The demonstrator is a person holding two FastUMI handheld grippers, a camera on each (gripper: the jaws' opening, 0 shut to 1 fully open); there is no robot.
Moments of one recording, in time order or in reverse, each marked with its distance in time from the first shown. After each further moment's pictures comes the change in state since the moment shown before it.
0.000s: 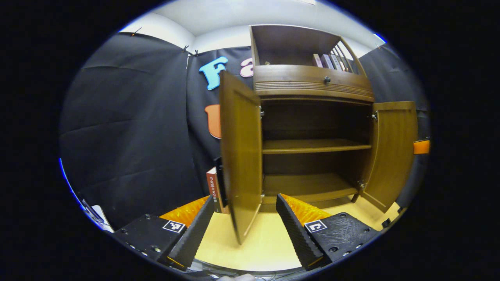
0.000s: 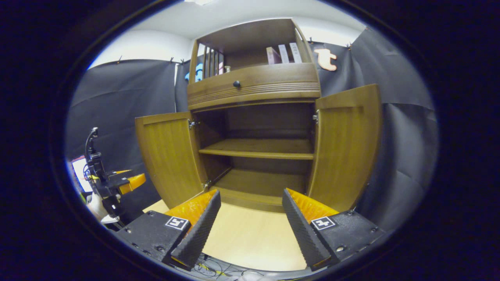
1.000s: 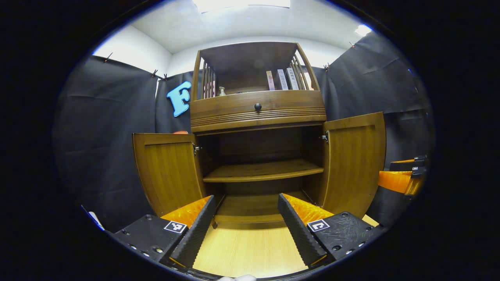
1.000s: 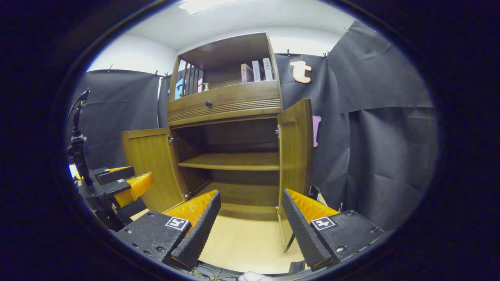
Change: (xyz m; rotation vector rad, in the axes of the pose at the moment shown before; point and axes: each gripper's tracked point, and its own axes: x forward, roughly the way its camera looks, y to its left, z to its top) left arm -0.036 -0.195 0.081 0.064 -0.132 -0.100; right arm -0.040 -0.061 0.011 0.011 -0.103 -0.119
